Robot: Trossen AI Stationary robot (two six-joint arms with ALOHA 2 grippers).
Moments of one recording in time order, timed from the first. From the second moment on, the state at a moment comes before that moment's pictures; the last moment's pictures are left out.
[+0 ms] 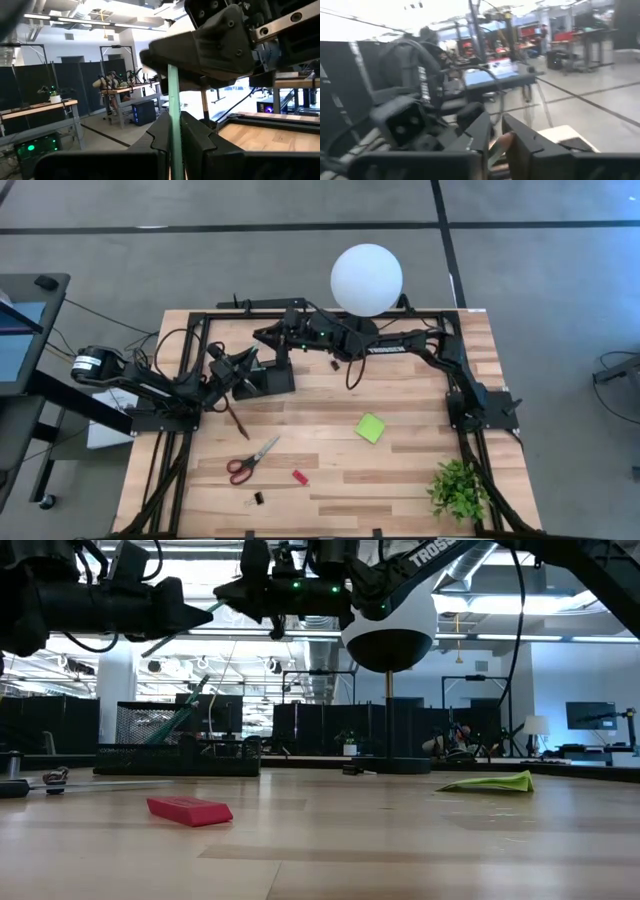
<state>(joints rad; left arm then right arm) -0.05 1.21 0.05 1.56 -0.78 0.39 -0.23 2.15 1.62 0.63 -0.20 0.18</state>
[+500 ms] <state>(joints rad) -0.05 1.21 0.05 1.56 -0.79 0.37 -0.22 2.15 1.62 0.67 -0.23 0.17</state>
